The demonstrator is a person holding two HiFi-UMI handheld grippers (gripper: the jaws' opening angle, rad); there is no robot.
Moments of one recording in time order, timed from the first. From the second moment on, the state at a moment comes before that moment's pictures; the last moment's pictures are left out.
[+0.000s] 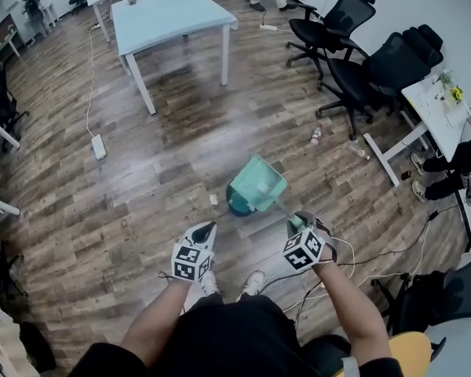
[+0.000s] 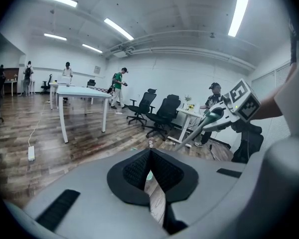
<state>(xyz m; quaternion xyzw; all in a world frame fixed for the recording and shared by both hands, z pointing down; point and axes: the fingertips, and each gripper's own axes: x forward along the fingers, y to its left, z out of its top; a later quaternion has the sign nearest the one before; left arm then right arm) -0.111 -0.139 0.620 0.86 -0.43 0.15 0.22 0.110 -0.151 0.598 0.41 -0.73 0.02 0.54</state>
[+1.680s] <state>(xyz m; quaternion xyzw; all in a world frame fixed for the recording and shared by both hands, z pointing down) 0.006 -0.126 0.653 0.88 -0.36 0.21 0.22 0.267 -0.039 0.726 0.69 -0.57 0.35 0.29</state>
